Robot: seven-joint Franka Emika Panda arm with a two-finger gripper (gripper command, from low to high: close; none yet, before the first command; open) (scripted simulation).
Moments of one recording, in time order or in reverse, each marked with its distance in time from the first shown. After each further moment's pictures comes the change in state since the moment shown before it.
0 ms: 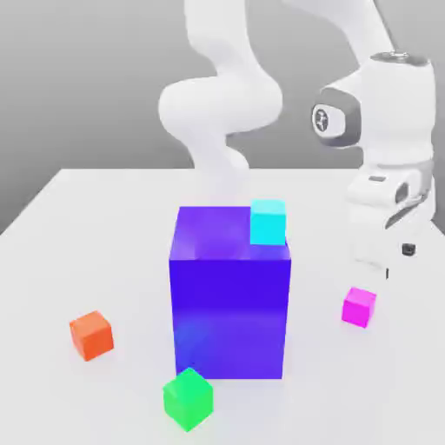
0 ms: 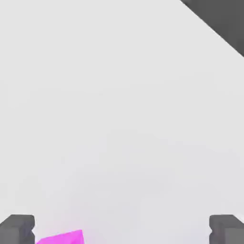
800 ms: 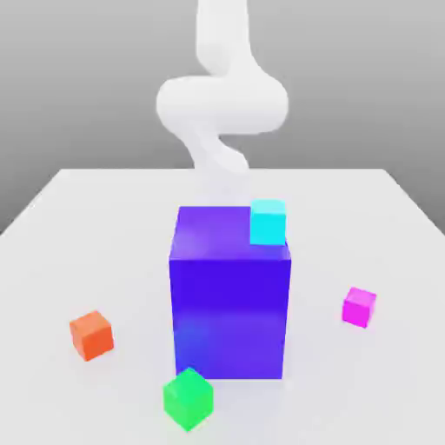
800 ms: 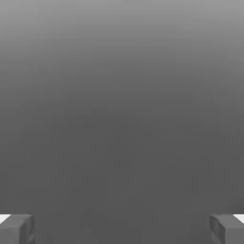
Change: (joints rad) arm -0.456 -0.628 -0.250 0.492 -0.099 -0.474 0.237
